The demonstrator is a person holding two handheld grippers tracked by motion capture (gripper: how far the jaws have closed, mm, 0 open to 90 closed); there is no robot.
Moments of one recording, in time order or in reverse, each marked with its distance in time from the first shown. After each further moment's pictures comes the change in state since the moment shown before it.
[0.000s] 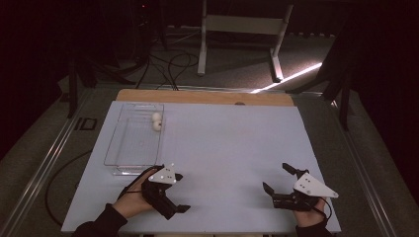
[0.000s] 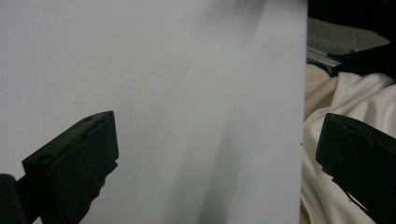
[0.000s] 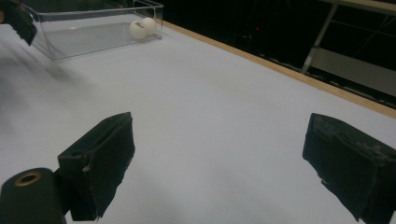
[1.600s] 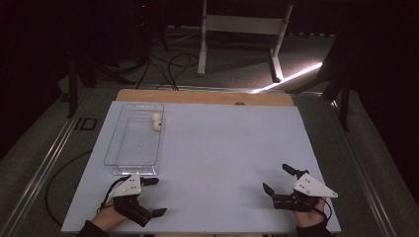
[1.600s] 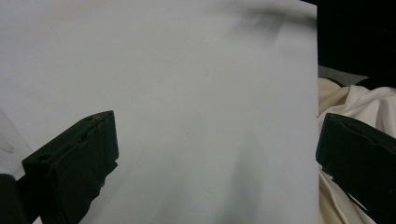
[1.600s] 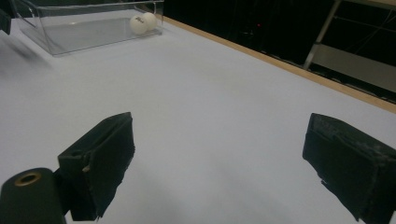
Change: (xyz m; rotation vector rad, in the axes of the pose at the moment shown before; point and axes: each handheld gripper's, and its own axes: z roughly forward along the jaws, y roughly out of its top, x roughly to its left) left arm 0.006 -0.077 -0.035 -0.230 0.092 -0.049; right arm -0.001 -0.003 0.001 0.009 0.005 0.001
